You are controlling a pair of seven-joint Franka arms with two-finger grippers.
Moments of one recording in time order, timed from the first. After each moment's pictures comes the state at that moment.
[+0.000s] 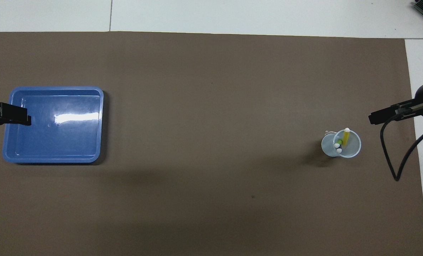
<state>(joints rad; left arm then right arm) -0.05 -0.08 0.03 -1.68 -0.01 1.62 -0.05 -0.01 0.01 -0.02 -1.65 0.00 1.66 -0.28</state>
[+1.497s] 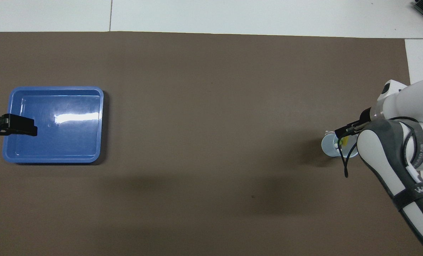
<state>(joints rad) -0.05 -0.13 0.01 -1.74 -0.01 1.60 -0.06 -0.03 0.10 -0.03 -2.03 0.00 2.07 -0.36</state>
